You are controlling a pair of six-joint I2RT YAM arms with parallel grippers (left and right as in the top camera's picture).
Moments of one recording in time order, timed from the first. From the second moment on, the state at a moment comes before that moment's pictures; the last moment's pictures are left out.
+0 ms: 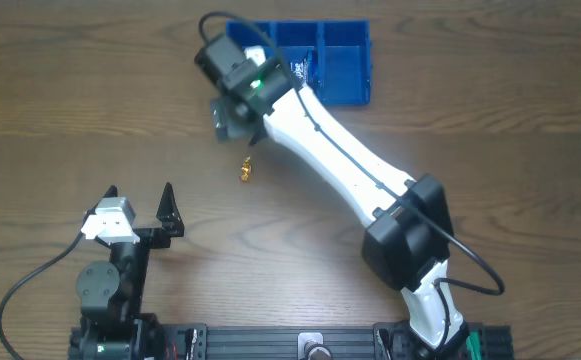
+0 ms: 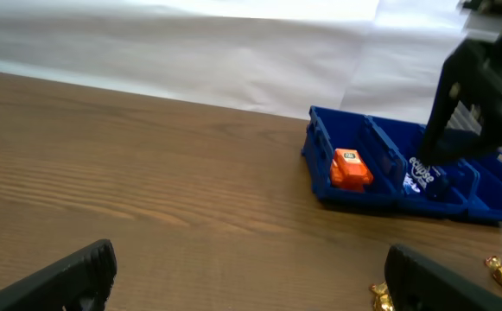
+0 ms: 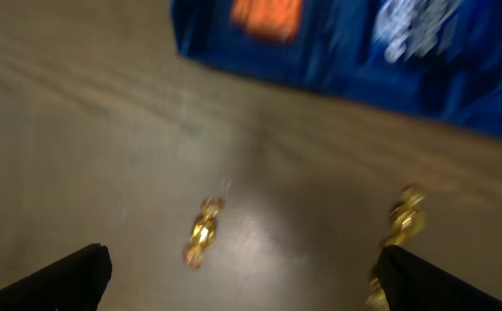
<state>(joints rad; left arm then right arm) -0.03 0.01 0.02 -0.11 0.02 -0.17 0.75 2.12 2.02 -1.11 0.19 0.51</state>
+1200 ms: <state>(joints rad) -0.03 0.01 0.02 -0.11 0.02 -0.17 0.80 2.36 1.94 -1.03 0.10 0.76</state>
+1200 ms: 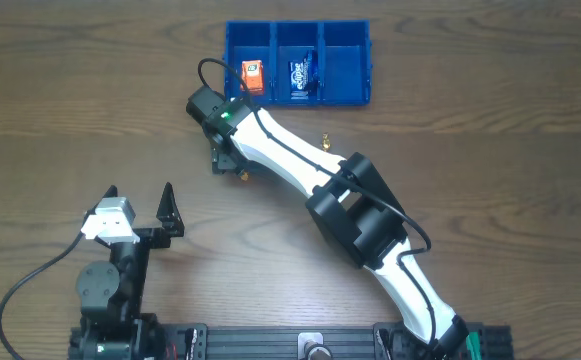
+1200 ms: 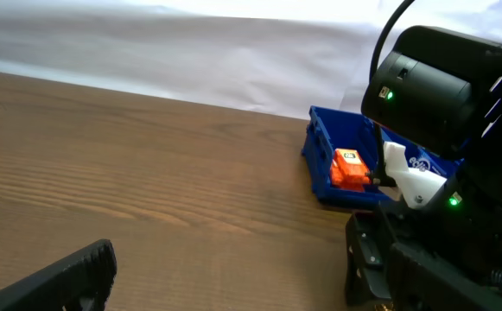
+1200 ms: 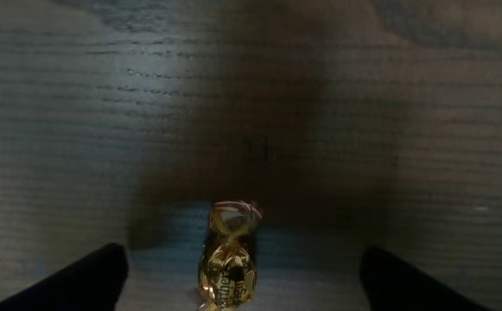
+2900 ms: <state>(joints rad) -0.03 0.01 0.02 -0.11 0.02 -0.17 0.80 2.38 1.94 -1.01 0.07 0.77</state>
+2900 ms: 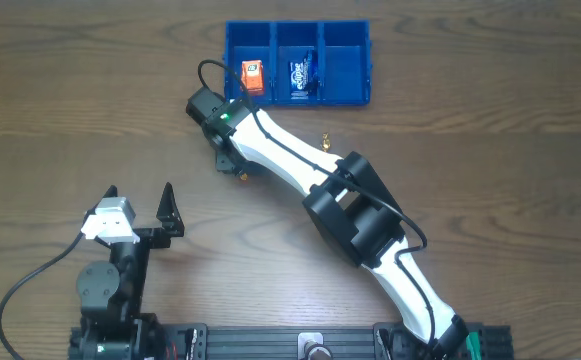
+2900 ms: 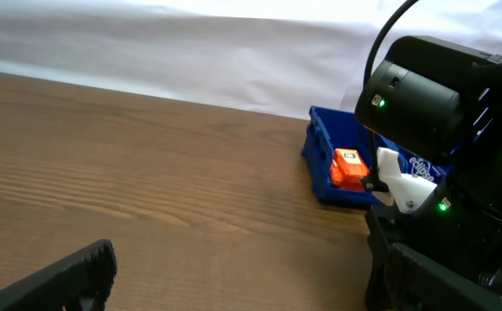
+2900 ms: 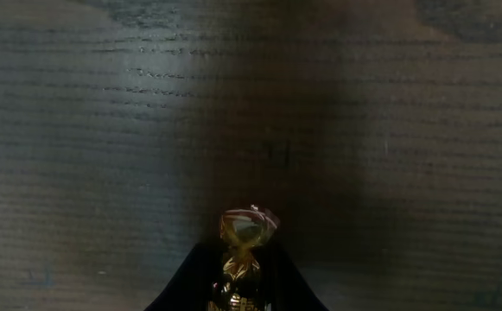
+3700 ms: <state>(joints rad) -0.03 0.01 0.02 -0.11 0.02 -0.17 0.39 2.04 1.95 -0.79 0.37 0.39</state>
